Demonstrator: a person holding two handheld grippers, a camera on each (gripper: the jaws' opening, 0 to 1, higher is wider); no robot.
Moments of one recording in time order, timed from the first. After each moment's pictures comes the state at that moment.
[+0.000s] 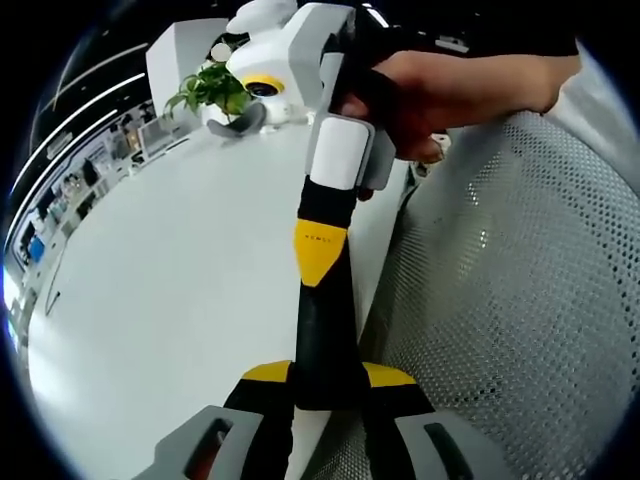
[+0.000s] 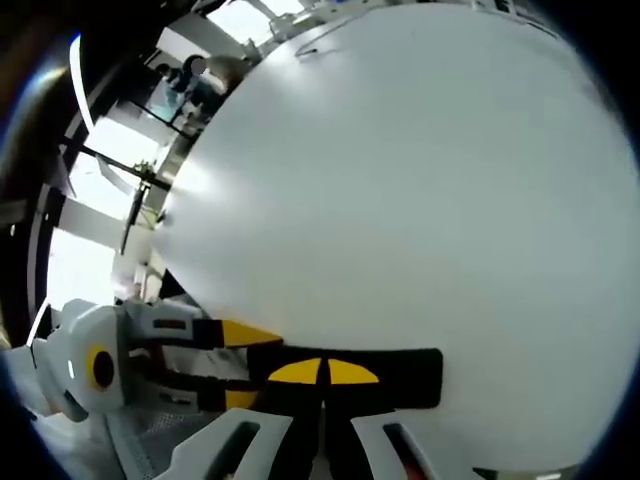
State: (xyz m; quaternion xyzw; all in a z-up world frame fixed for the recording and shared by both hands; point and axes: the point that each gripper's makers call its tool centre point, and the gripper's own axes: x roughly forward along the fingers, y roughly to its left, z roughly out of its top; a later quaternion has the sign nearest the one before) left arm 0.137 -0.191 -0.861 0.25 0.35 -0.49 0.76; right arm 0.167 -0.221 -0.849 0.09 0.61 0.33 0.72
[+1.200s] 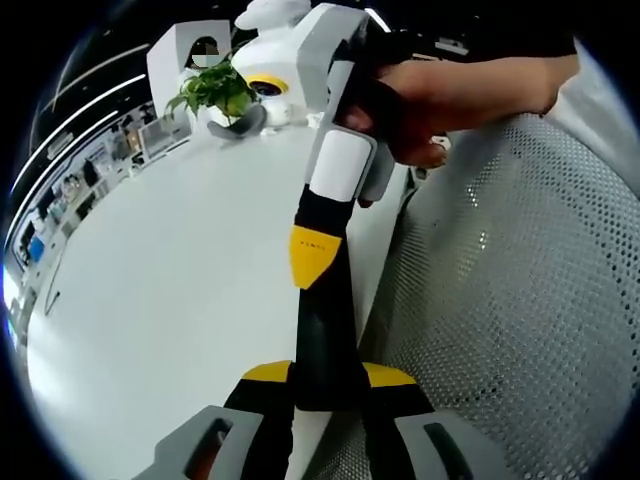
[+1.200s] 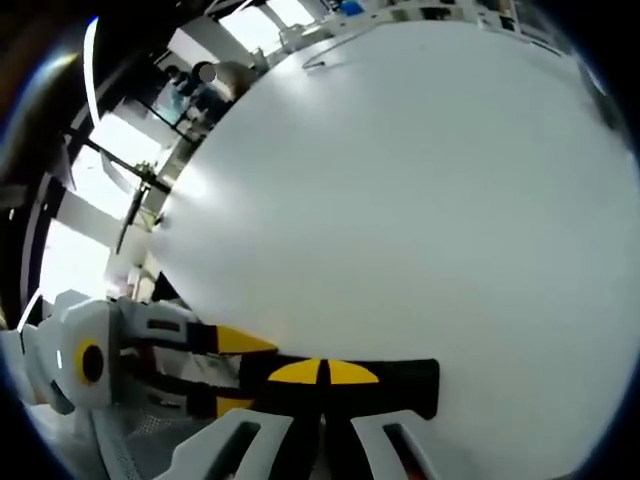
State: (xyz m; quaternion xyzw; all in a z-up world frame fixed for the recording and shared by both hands) left arm 0.137 -0.191 -0.861 0.24 0.35 -0.49 0.76; right arm 0.174 -0.220 -0.851 0.08 0.57 0.33 0.75
